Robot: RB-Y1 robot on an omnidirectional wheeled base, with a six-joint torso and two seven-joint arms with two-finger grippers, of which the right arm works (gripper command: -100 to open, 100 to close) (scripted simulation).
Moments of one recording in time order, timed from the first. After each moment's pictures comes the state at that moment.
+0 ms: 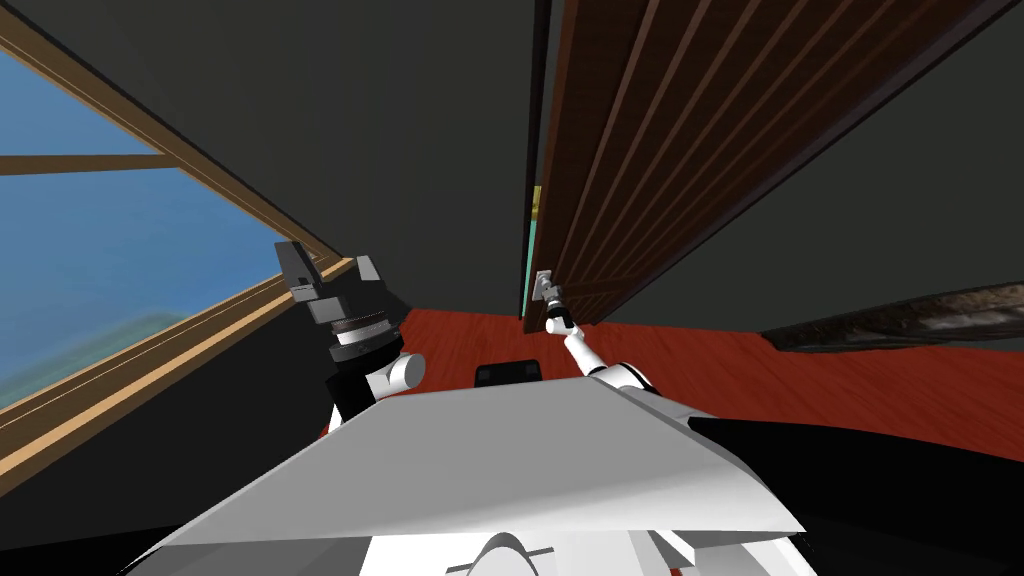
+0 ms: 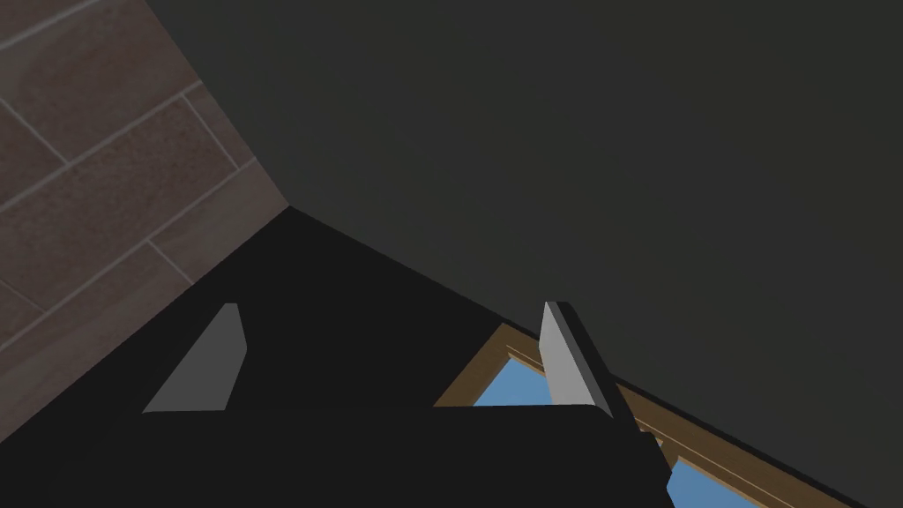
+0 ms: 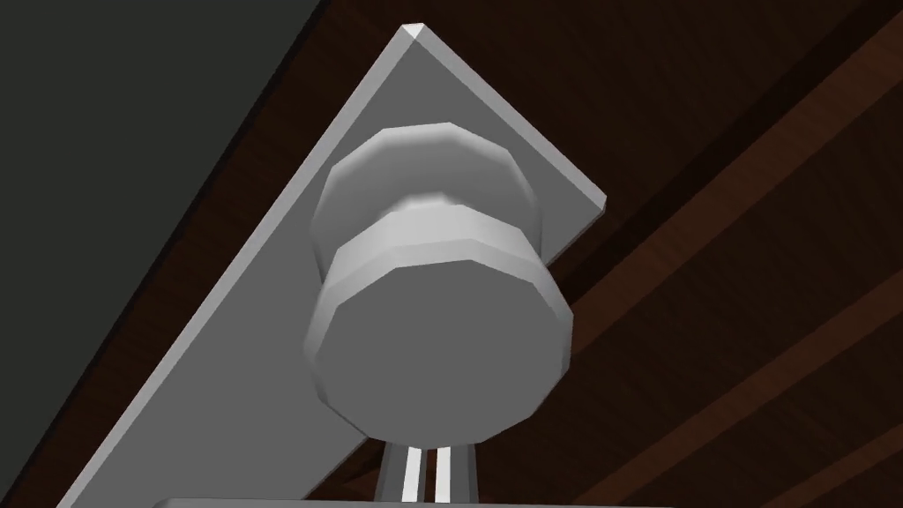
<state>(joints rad) -0.27 -0.22 0.15 -0.92 -0.56 -0.49 -0.60</state>
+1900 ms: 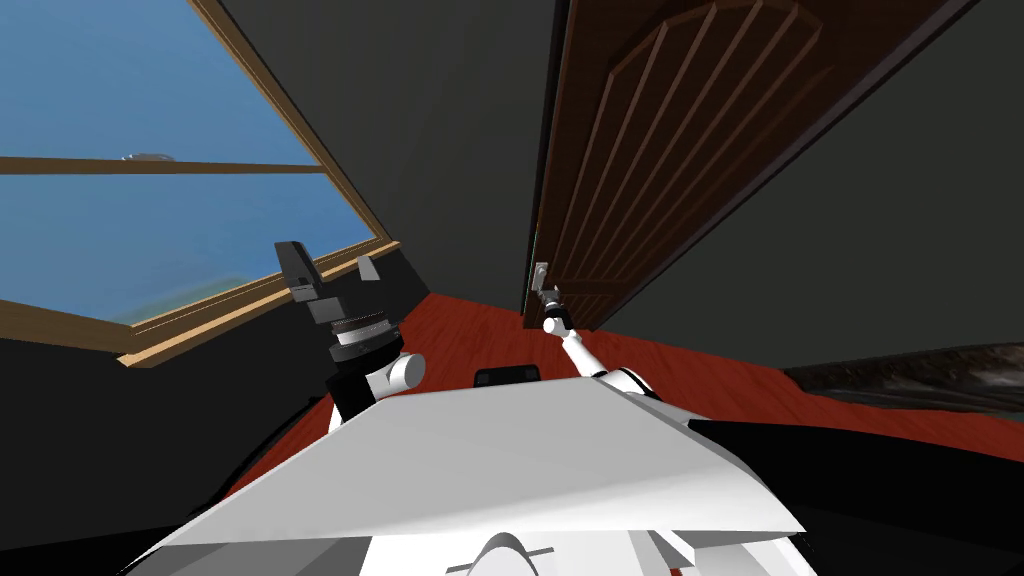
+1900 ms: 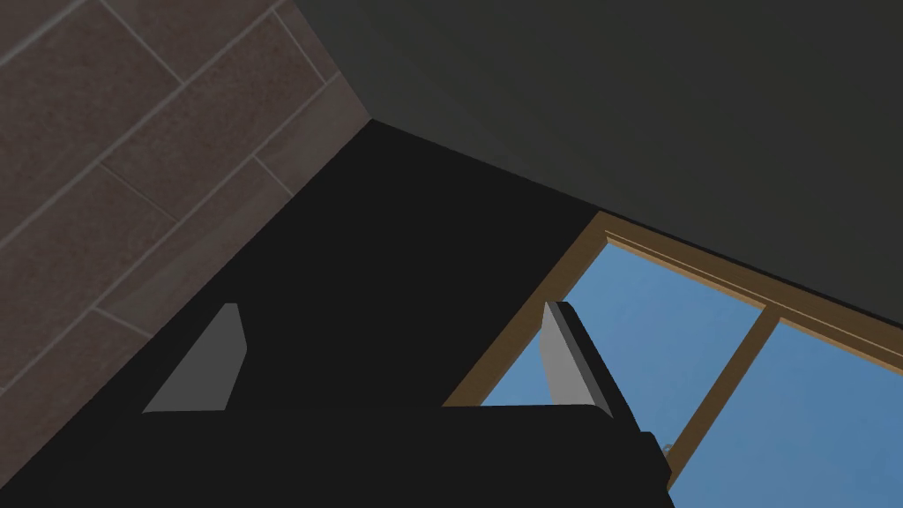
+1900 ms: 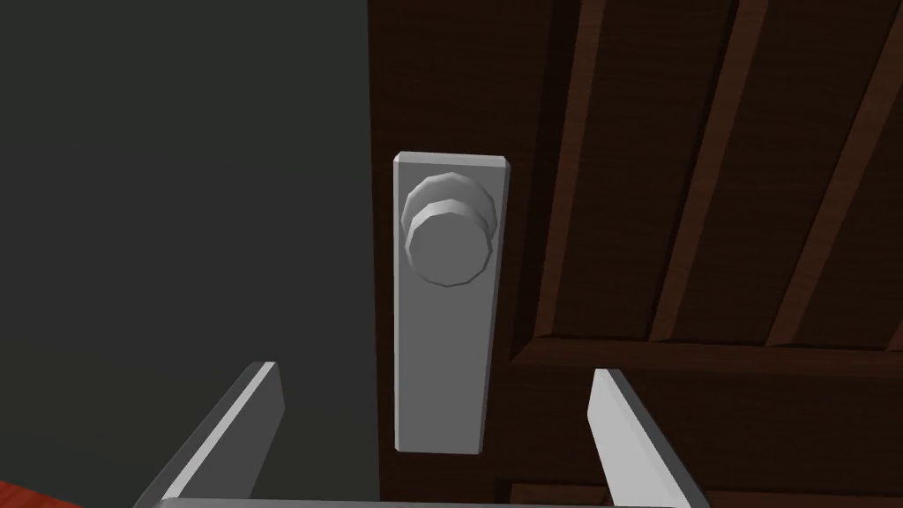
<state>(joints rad) -0.23 -0.22 0.20 -1.03 -0.85 -0.42 -1.02</state>
